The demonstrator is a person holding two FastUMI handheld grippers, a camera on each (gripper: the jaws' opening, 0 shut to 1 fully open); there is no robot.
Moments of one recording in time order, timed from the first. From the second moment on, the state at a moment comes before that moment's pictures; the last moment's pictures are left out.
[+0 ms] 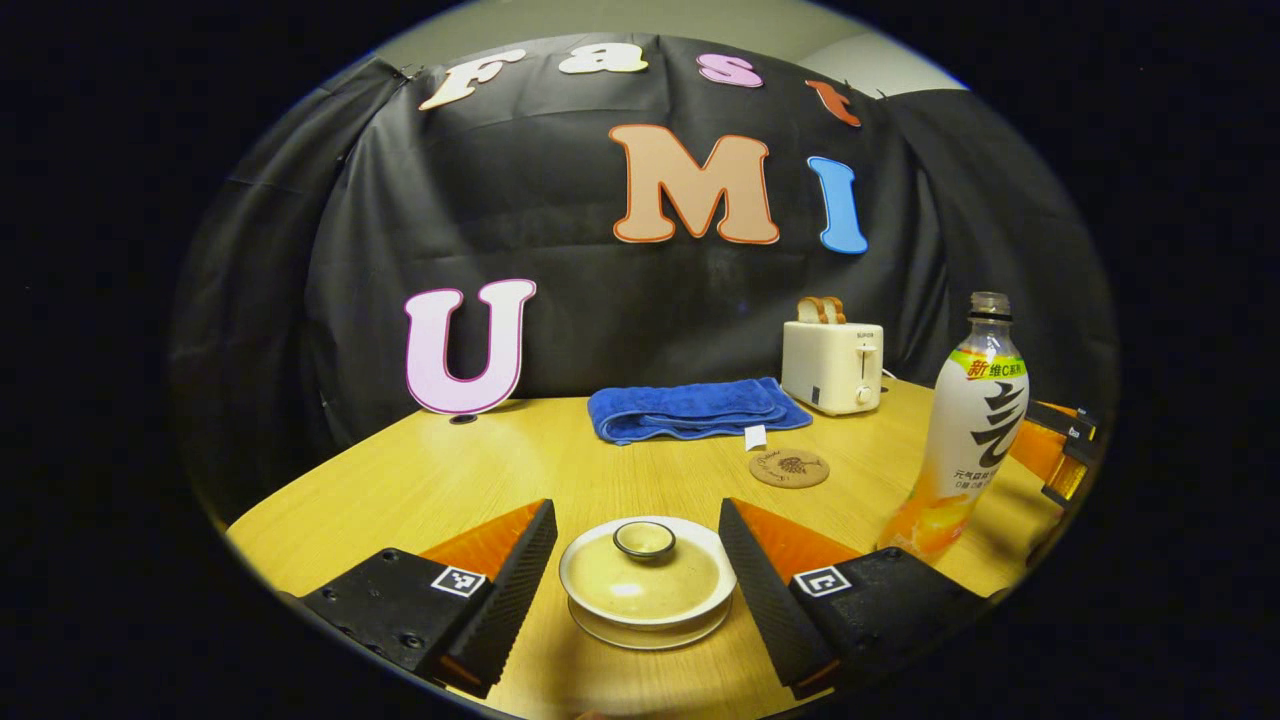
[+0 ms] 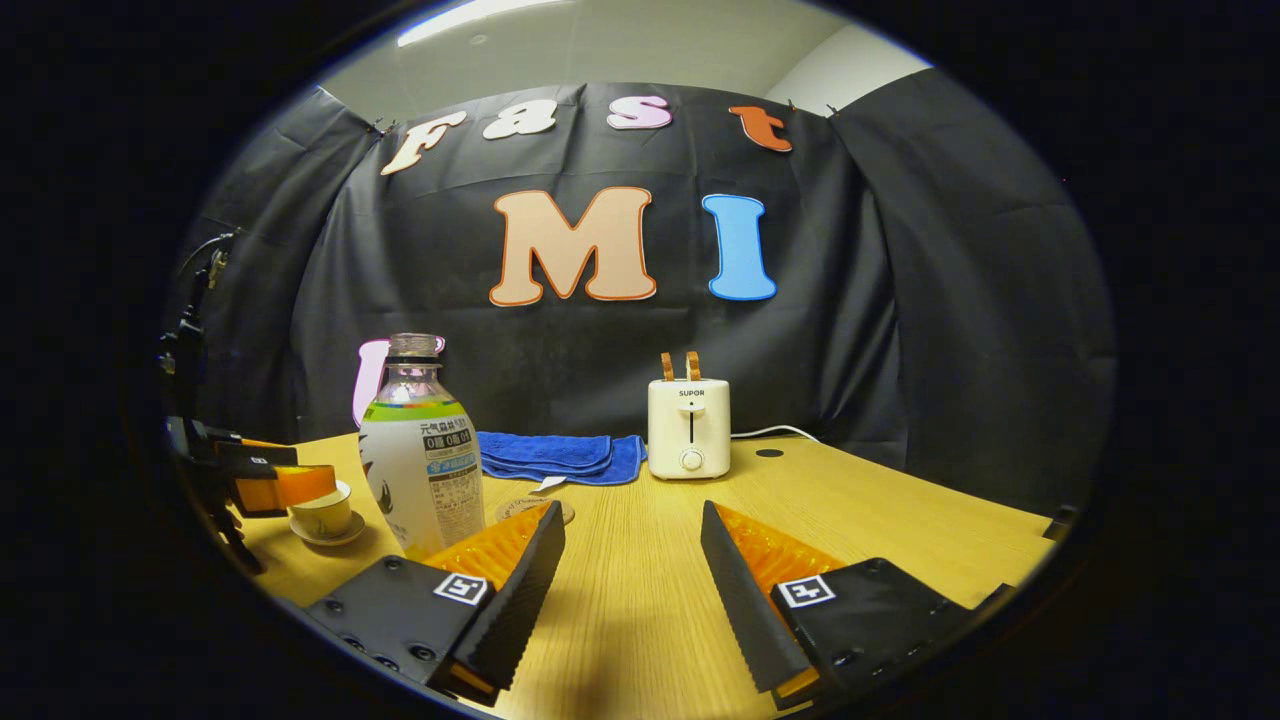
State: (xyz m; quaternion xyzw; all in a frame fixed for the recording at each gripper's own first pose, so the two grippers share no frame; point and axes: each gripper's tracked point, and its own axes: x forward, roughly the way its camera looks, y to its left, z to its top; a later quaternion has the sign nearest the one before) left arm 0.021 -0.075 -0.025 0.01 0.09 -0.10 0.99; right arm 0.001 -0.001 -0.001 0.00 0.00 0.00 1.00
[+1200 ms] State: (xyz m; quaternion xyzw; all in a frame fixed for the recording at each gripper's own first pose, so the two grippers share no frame) left arm 0.029 -0.081 -0.025 0.02 0.09 -0.10 0.99; right arm -0.002 0.006 -0.001 0.00 0.00 0.01 1.00
